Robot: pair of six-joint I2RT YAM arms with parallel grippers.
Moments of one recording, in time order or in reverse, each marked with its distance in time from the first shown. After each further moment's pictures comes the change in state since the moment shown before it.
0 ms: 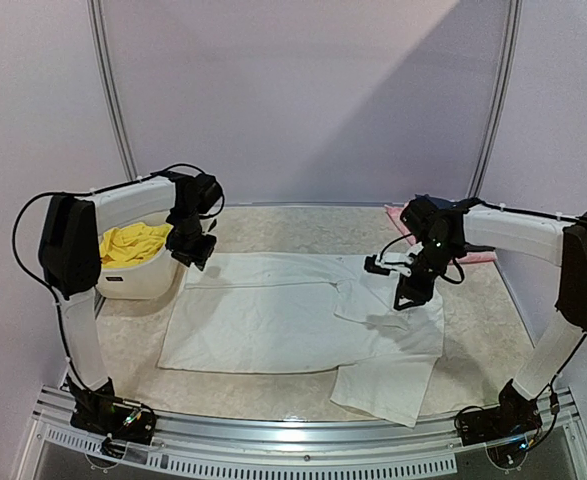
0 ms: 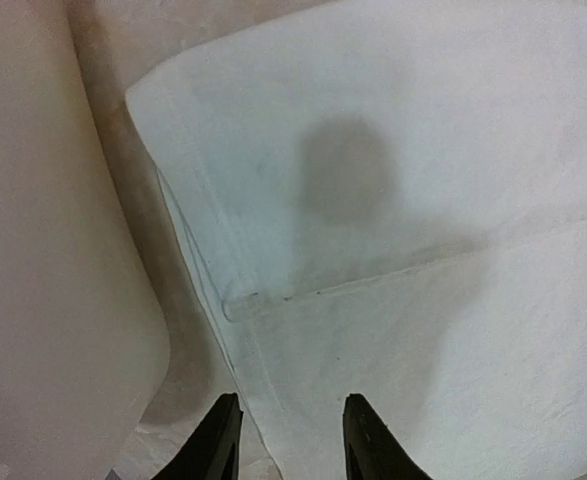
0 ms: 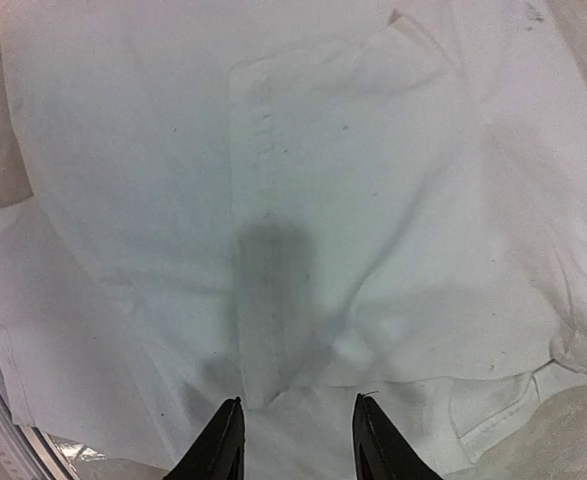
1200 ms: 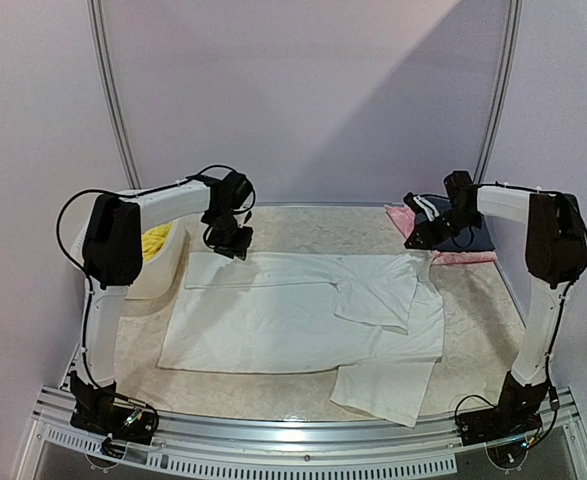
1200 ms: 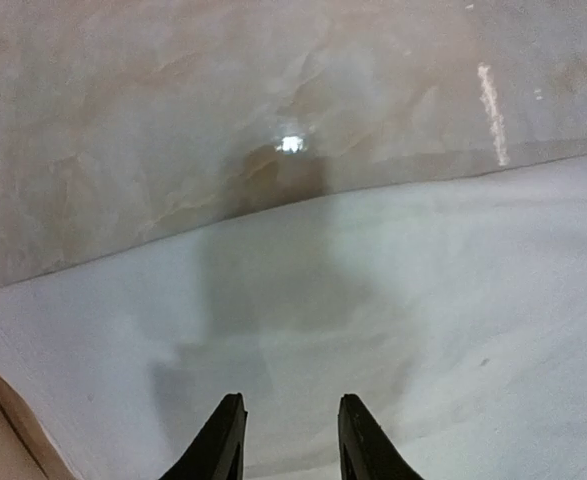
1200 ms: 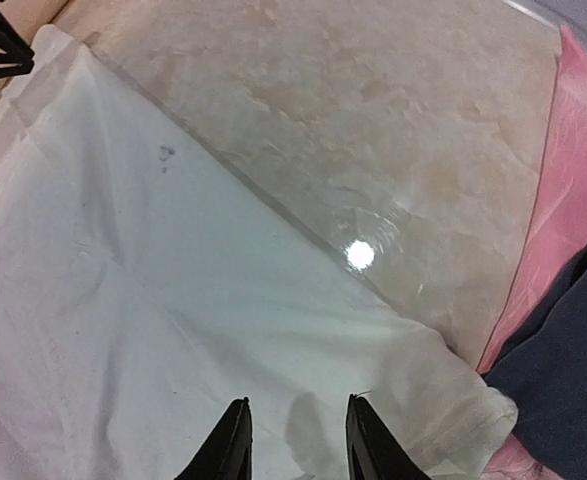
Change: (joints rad) left arm -0.074 0.296 0.320 0.147 0.154 -0.056; right arm -0.406 0.326 0.319 0.260 -0.340 0.216
